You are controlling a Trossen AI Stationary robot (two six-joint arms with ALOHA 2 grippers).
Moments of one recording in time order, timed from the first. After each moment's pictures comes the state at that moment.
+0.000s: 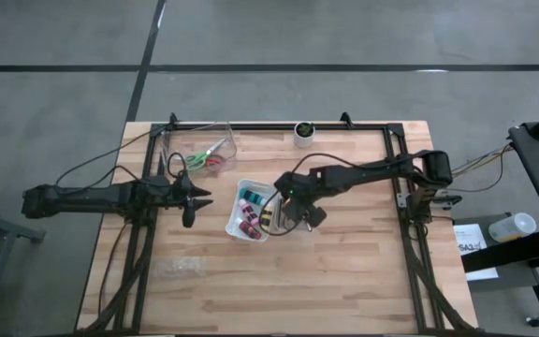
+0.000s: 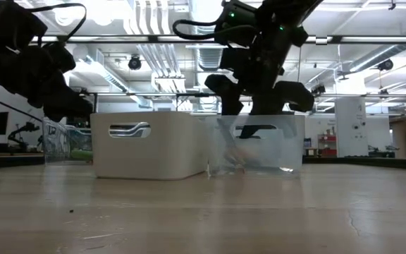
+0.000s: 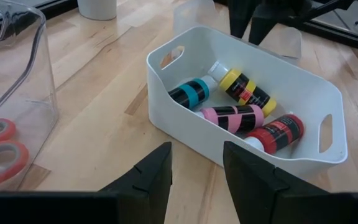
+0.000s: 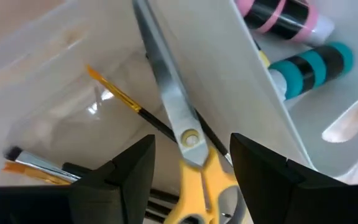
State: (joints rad) left arm 0.09 0.38 0.11 -0.19 -0.09 -0.26; right arm -0.06 1.80 1.21 -0.51 -0.06 -0.84
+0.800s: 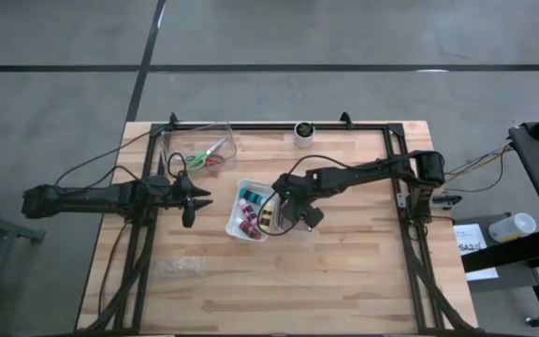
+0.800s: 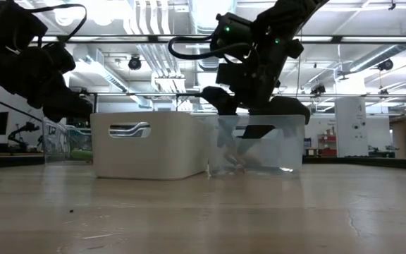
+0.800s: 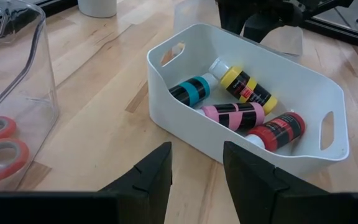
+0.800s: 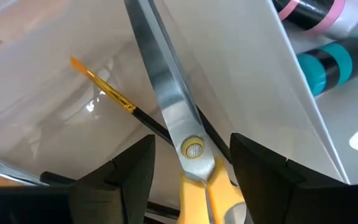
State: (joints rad) left arm 0.09 0.38 0.11 -0.20 -0.09 -0.26; right arm -0.07 1.86 1.20 -0.46 -0.06 -0.86
